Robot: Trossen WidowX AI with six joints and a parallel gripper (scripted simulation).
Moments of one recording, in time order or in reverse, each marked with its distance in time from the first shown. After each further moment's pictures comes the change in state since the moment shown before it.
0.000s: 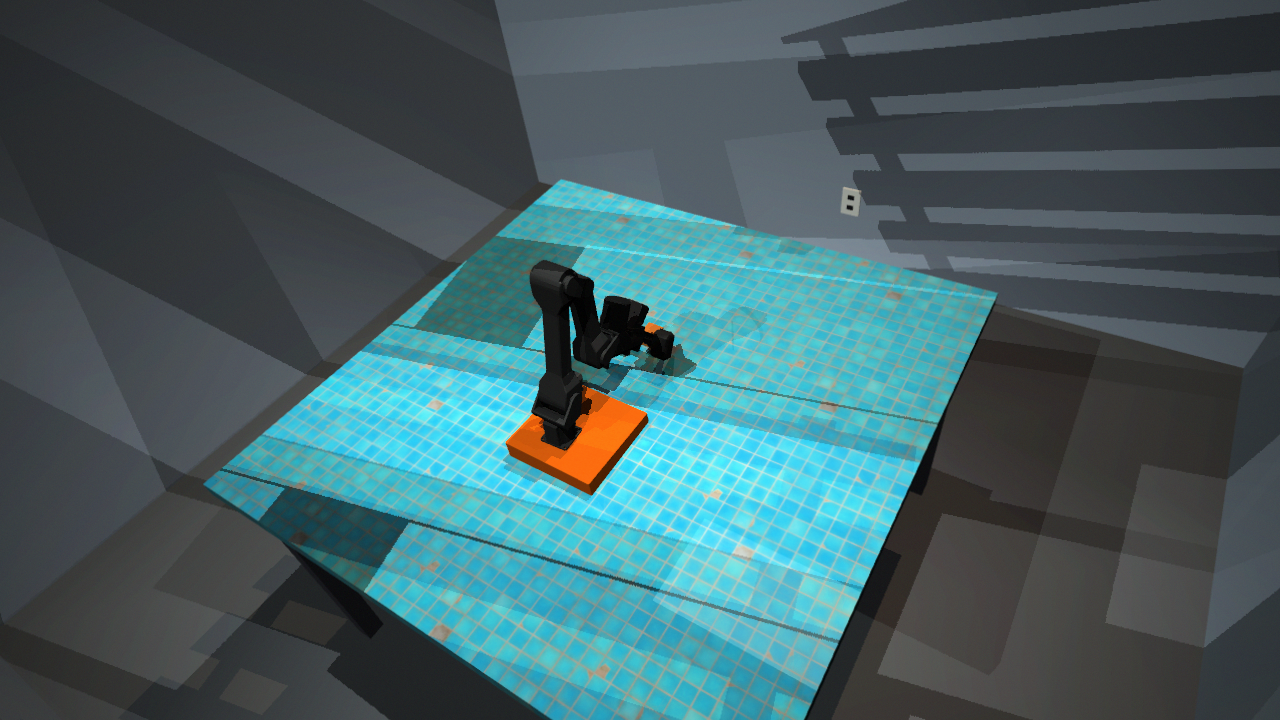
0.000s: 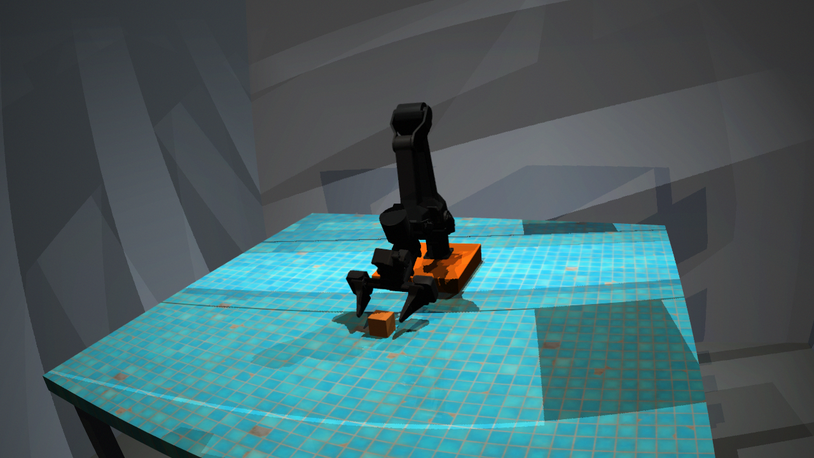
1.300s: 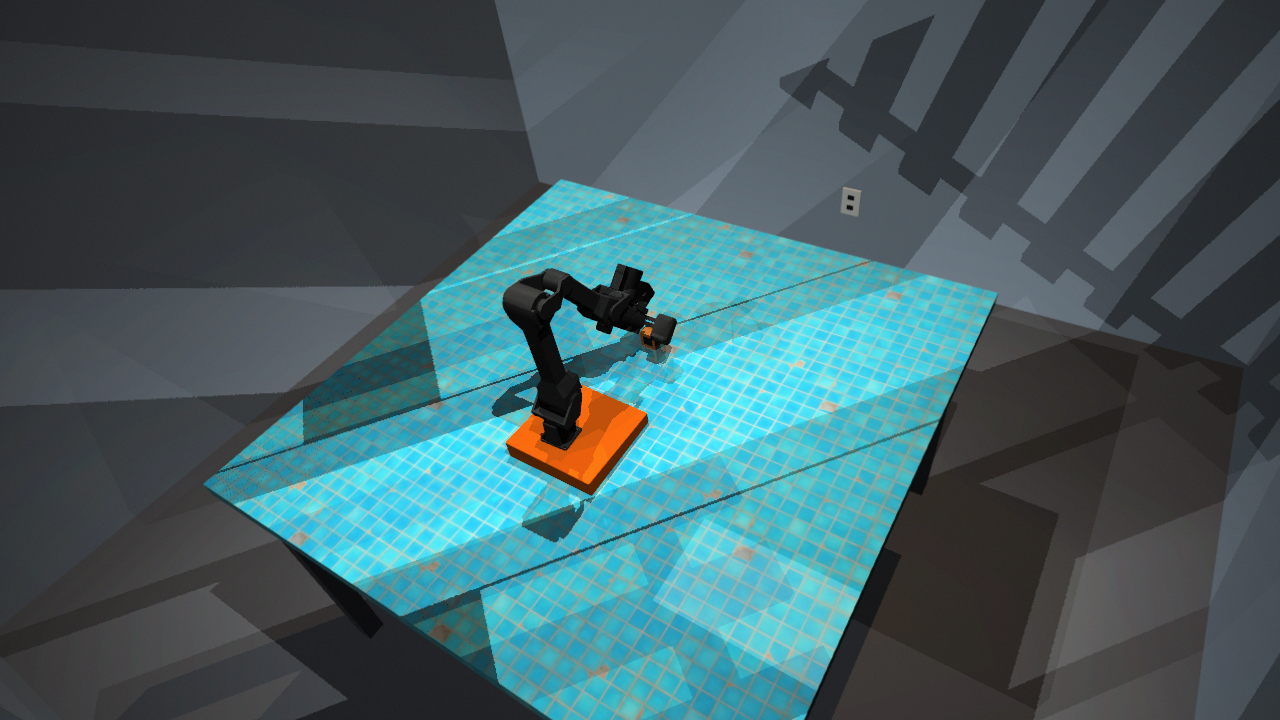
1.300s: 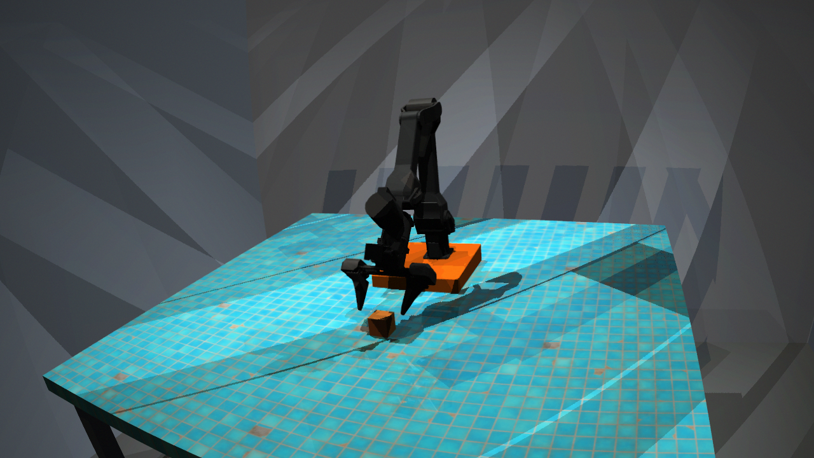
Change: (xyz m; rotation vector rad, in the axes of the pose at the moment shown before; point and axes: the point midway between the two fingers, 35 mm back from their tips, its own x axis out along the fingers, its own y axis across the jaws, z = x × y) arm -0.009 0.002 0.022 -0.013 0.353 0.012
